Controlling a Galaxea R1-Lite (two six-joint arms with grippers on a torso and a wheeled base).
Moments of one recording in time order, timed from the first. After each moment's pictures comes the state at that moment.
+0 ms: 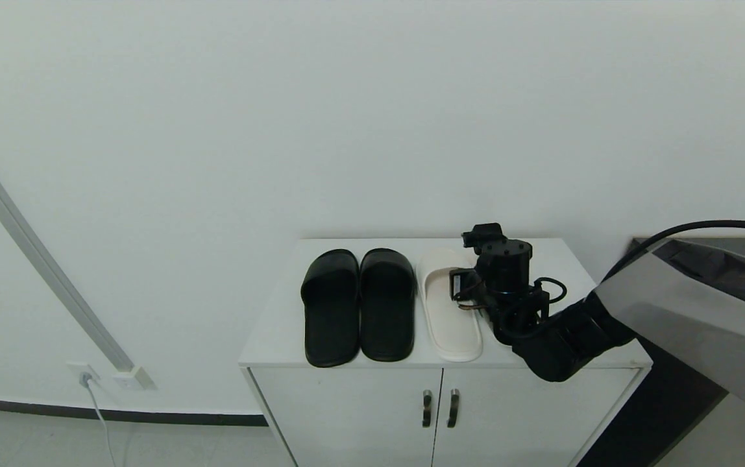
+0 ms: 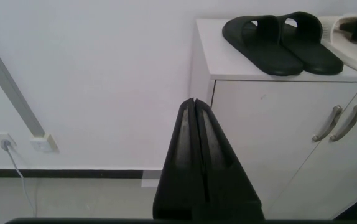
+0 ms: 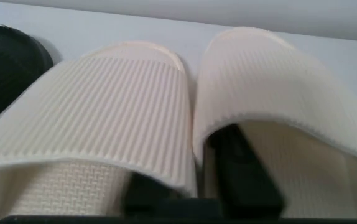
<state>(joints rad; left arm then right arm) 0.00 0.00 0.00 0.00 0.02 -0.02 0.59 2.28 -1.24 -0.90 -0.49 0.06</state>
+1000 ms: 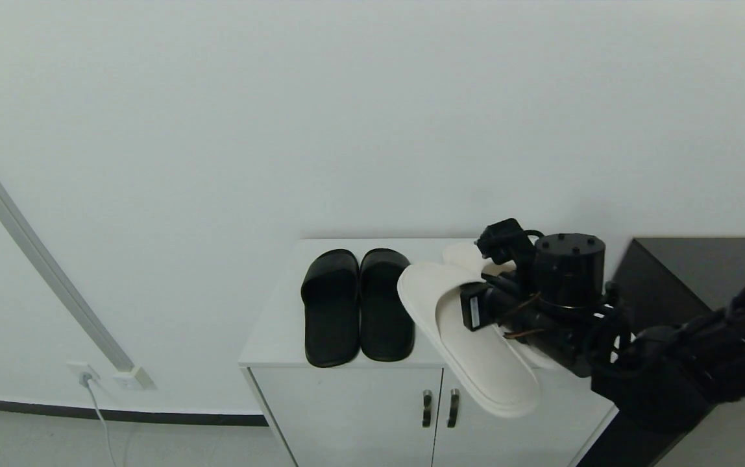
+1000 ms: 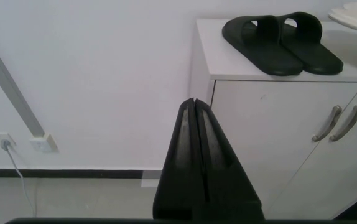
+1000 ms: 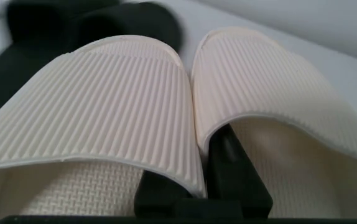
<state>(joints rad) 0.00 0.00 0.00 0.00 0.02 -0.02 0.68 1.91 -0.86 -0.88 -0.20 -0.02</state>
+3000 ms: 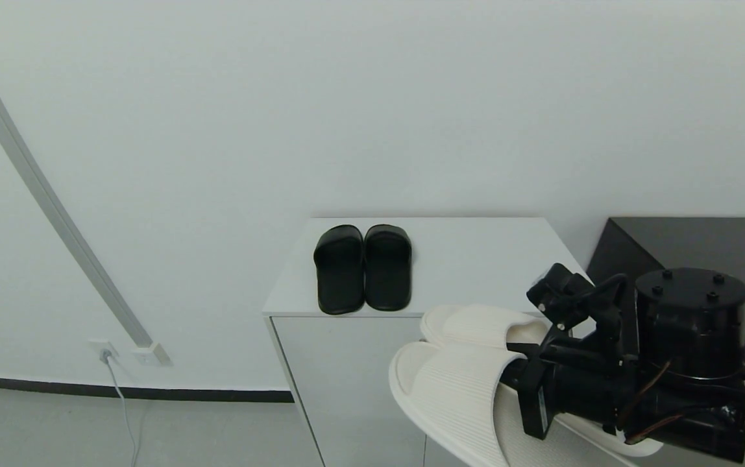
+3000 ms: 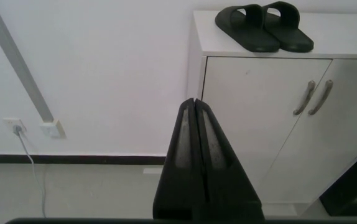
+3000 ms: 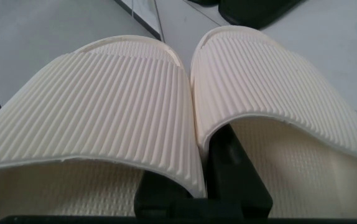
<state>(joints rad) 0.00 0.00 0.00 0.00 0.02 -0.02 0.76 1.59 -0.57 -0.73 0.14 0.01</state>
